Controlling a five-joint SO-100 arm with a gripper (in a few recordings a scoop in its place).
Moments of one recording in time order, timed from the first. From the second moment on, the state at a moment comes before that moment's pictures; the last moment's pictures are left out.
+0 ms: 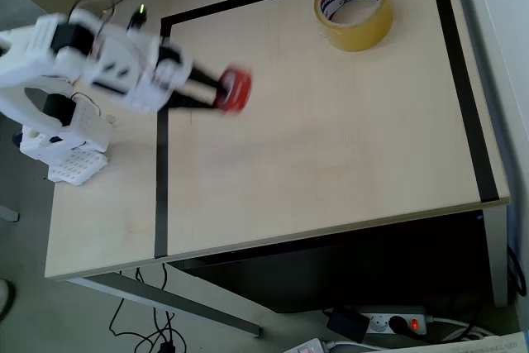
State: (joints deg) arm 7.9 100.9 92.1 57.2 -27.8
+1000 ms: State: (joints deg) arm -13.8 38.4 12.6 62.8 -18.8
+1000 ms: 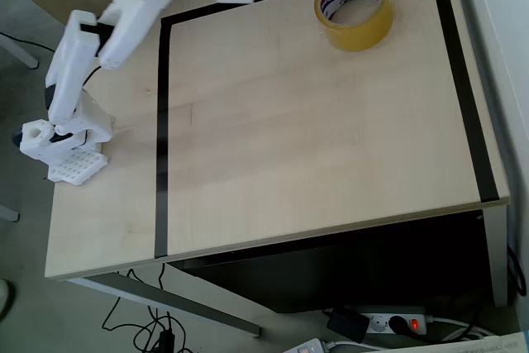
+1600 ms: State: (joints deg) arm -12.7 27.7 10.6 65.7 -17.1
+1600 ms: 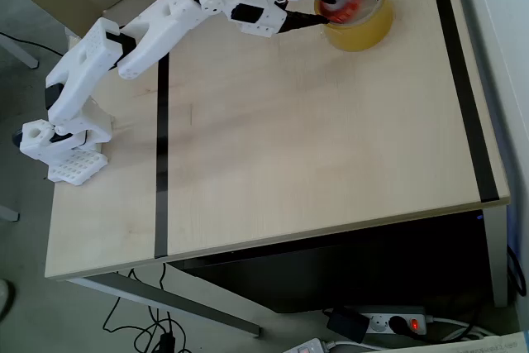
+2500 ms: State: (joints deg) arm -5.0 42.9 3.8 102.3 -9.2
